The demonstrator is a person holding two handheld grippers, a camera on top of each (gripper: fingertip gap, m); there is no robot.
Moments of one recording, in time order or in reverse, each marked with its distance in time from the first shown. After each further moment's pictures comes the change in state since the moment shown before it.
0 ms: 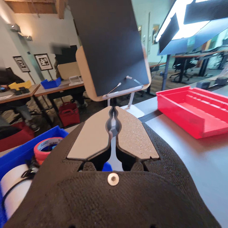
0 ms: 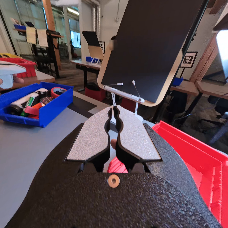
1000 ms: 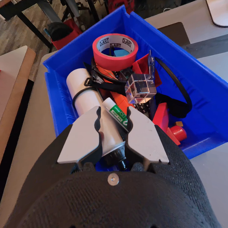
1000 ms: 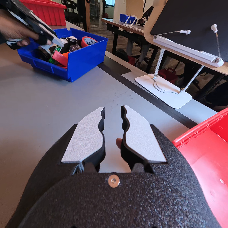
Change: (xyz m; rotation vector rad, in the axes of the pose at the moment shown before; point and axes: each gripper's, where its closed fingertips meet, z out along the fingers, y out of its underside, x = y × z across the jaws) left arm -0.151 0.179 -0.039 -0.767 -0.460 0.027; right arm -0.100 0.124 0.019 -0.223 -0.265 -0.070
